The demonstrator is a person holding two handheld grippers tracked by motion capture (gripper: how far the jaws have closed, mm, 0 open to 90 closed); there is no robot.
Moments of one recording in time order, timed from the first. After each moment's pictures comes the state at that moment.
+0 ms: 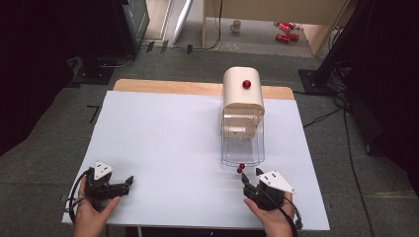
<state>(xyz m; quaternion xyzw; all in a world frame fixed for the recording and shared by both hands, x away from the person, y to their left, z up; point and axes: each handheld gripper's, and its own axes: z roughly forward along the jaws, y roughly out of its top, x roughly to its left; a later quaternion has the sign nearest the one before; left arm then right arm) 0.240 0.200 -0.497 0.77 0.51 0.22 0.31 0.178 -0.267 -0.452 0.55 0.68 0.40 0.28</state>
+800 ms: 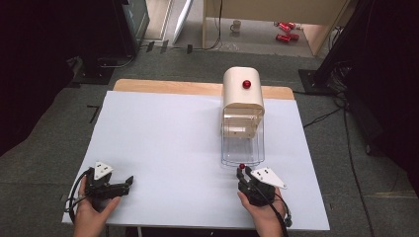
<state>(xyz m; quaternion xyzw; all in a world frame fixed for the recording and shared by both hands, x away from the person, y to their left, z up) 0.240 0.200 -0.497 0.77 0.51 0.22 0.31 0.190 -0.249 -0.456 0.56 0.67 0.41 0.26</state>
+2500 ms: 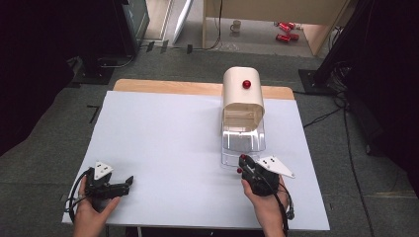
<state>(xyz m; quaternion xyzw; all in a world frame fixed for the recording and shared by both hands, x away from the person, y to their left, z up) 0.240 0.200 -0.497 0.77 0.51 0.22 0.31 0.204 -0.254 -0.420 0.57 0.65 0.45 0.25</state>
